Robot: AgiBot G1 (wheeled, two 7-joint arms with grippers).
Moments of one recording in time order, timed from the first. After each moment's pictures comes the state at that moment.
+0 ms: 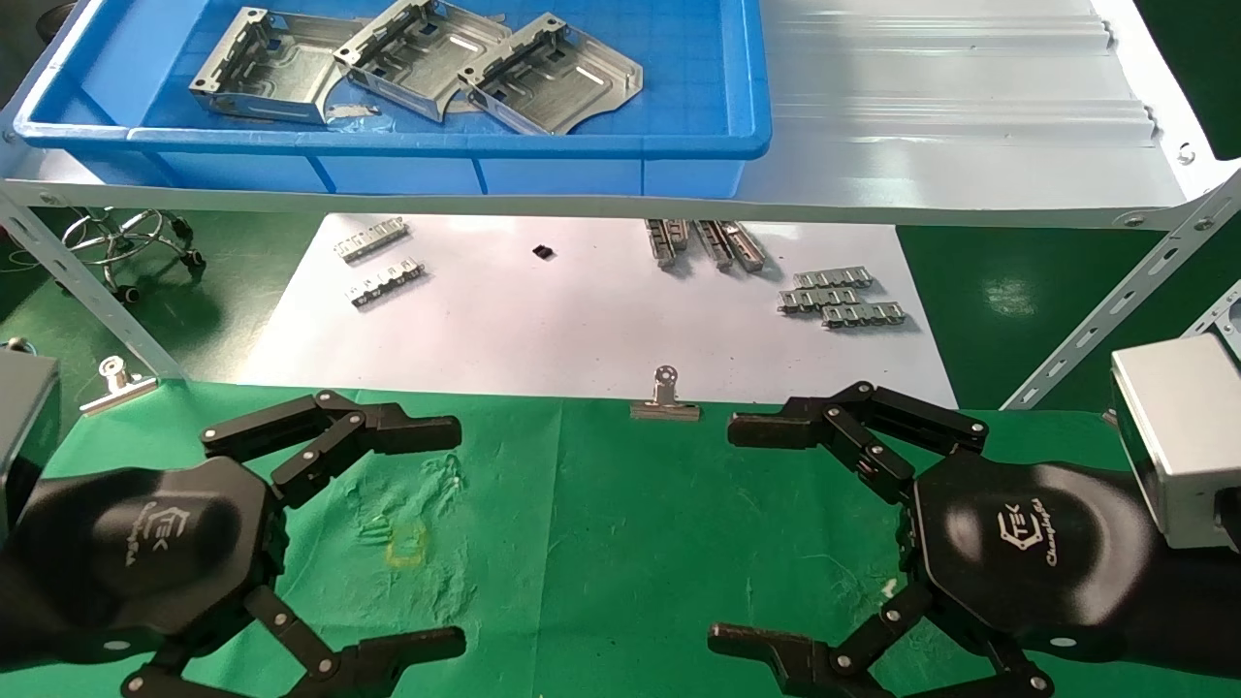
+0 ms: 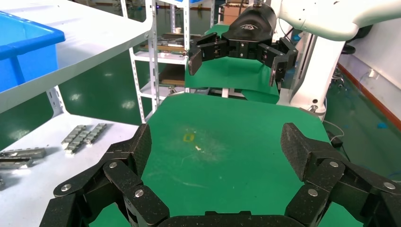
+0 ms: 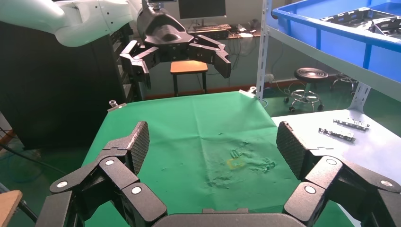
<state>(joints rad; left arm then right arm) -1.08 0.61 0.28 -1.28 0.73 1.49 -0.19 1.09 -0.59 -0.35 1.27 -0.69 -1.47 0.15</state>
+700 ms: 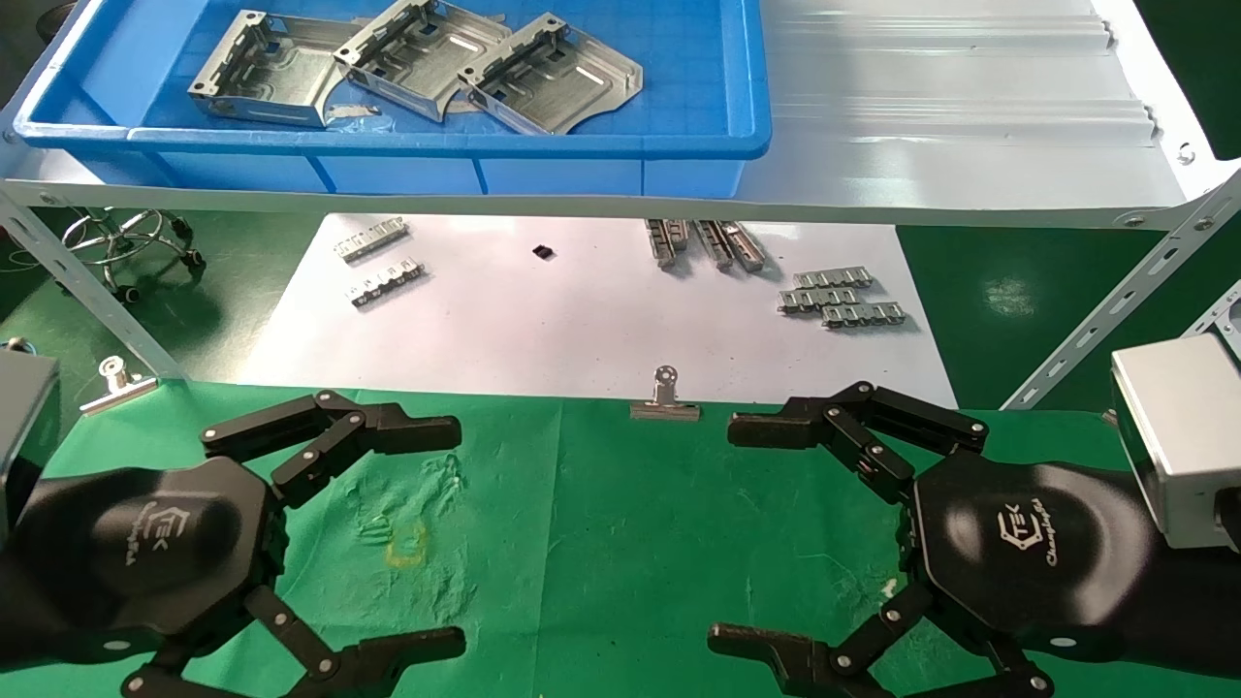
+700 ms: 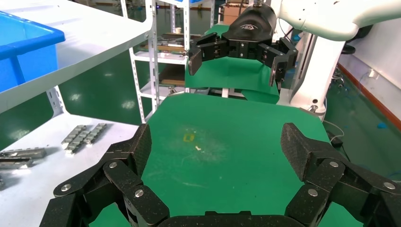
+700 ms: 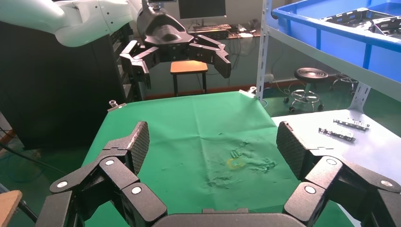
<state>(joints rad) -1.08 0.62 0.28 -1.28 0.73 1.49 -0.19 1.09 -0.59 -0.35 1.27 -0.69 -1.47 0.15</state>
